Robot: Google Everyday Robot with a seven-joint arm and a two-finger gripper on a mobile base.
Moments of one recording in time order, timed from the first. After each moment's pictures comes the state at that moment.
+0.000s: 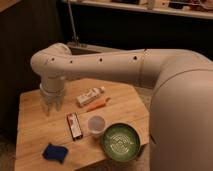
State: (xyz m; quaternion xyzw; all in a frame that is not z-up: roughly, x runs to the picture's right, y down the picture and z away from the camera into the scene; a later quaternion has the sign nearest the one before) arm -0.230 0.079 0.617 -0.39 0.03 0.41 0.83
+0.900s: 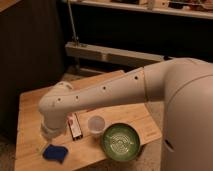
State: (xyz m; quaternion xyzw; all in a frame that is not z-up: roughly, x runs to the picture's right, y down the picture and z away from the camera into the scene) arm -0.243 0.231 0.617 -0.44 -0.01 0.34 0.83
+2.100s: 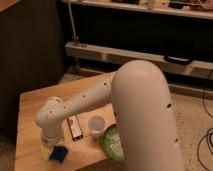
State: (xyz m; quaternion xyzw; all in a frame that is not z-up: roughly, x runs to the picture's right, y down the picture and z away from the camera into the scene) arm -0.269 0.293 0.706 -0.45 0.01 0.22 0.86
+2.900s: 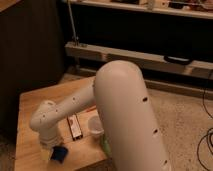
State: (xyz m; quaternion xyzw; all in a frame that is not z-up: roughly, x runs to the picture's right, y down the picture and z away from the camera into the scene) arm -0.273 0.306 0.726 -0.43 0.04 0.18 0.89
